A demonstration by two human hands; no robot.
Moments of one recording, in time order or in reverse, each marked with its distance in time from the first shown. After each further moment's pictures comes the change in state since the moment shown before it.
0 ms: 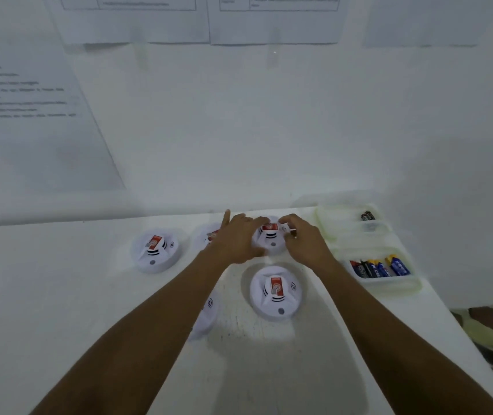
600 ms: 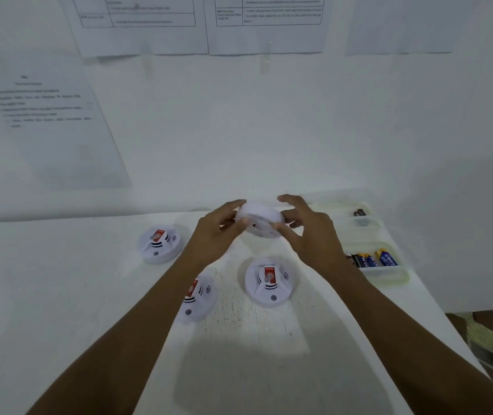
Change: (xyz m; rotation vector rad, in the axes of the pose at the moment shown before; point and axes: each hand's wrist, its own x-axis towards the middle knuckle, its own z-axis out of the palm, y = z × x) left_hand -0.078 0.015 -0.034 -0.775 0.373 -0.046; right_hand -0.059 -0.025 -0.041 0.005 0.214 -0.426
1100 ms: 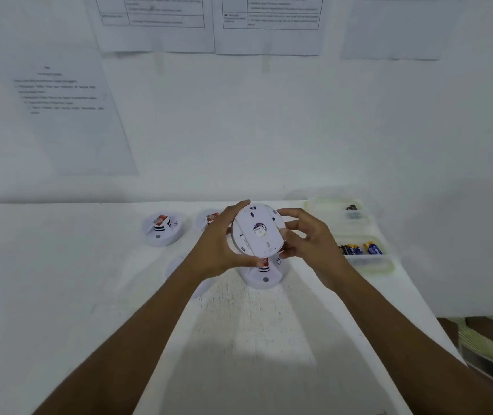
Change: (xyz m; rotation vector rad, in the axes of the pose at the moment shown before) left_hand -0.055 0.020 0.020 -0.041 -0.080 0.063; right_hand -0.045 -0.020 -0.022 0.678 -0.182 0.368
